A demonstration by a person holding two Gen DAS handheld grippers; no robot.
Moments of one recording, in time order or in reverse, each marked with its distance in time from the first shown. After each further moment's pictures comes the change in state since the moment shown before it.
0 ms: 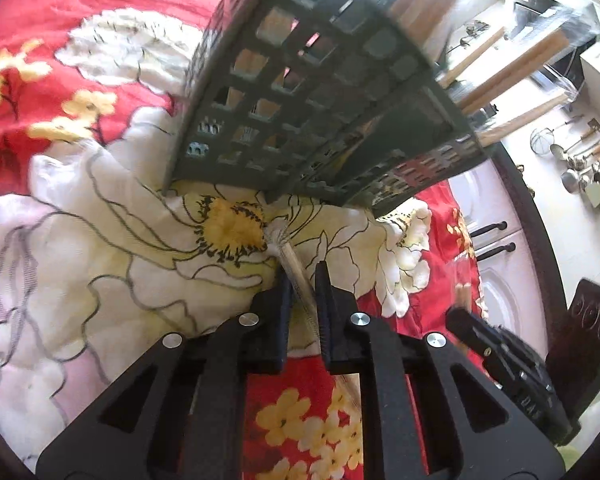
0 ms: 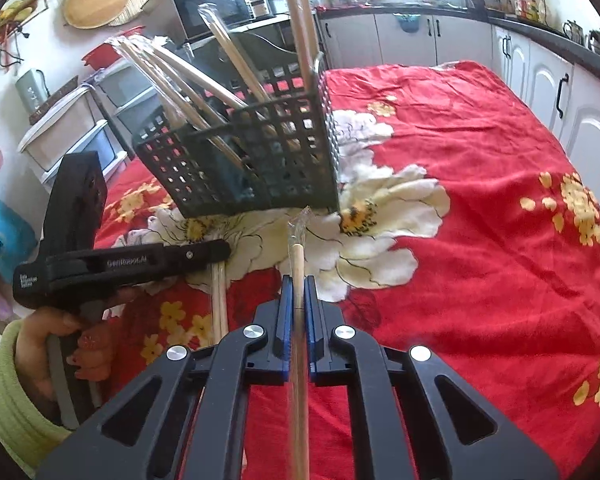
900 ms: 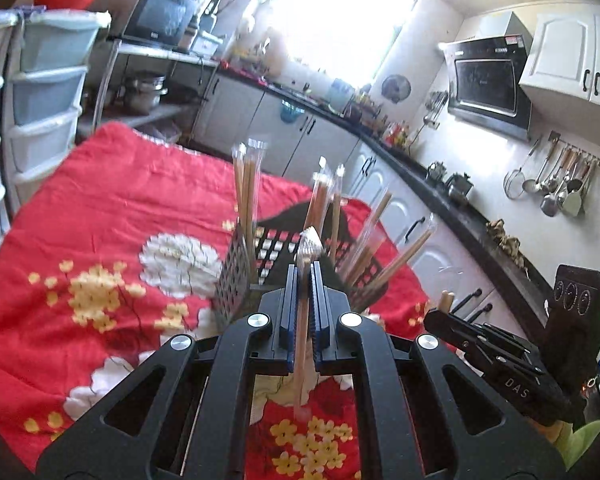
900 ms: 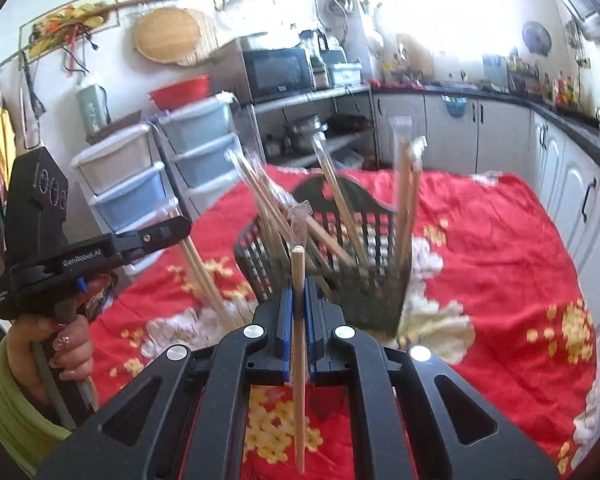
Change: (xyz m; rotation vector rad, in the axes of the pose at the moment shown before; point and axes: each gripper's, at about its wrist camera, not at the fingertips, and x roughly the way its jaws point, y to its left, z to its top) left arm -0.158 -0.060 0.021 0.201 -0.466 0.058; right arm -0.067 0.061 0.060 -0.165 -0.265 0.105
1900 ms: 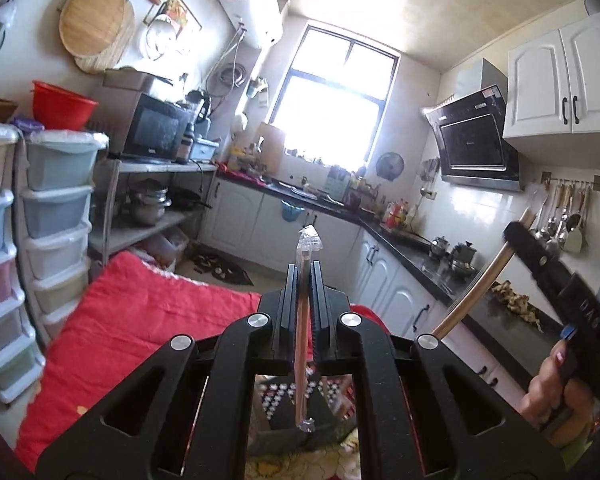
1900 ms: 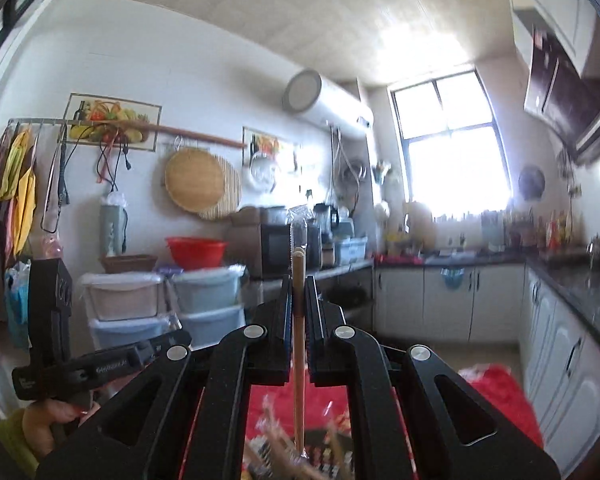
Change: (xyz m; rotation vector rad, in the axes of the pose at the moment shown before) left arm -0.055 -0.044 0.094 0.119 -0.323 0.055; right arm -0.088 0.020 0.129 -0.149 -0.598 -0.036
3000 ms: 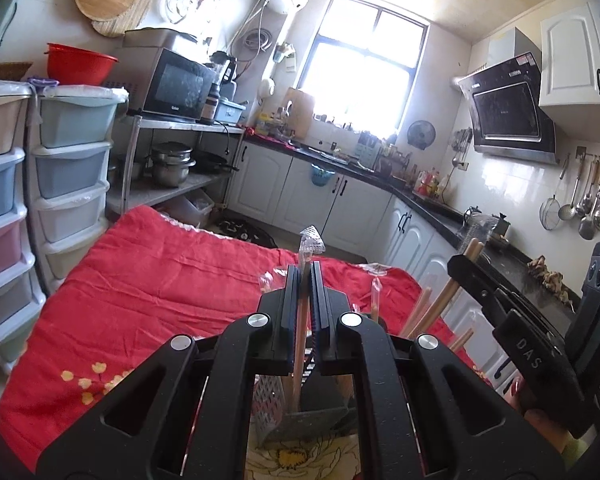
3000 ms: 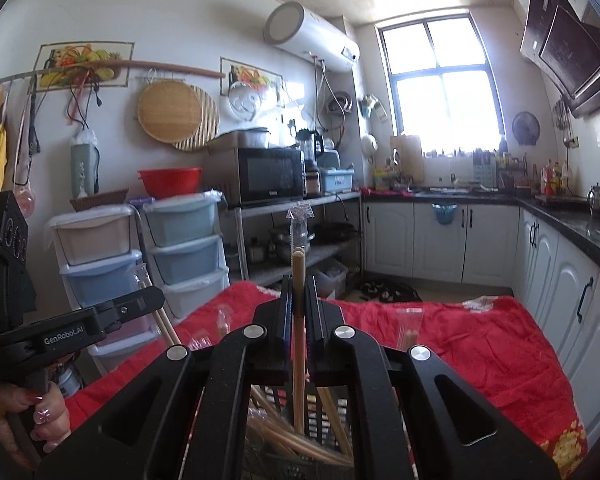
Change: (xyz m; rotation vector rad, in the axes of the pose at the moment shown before) left arm 0.057 0.021 -0.066 -0.023 0.122 0.097; right arm 0.081 -0.006 -0.118 0.039 0.246 -0.044
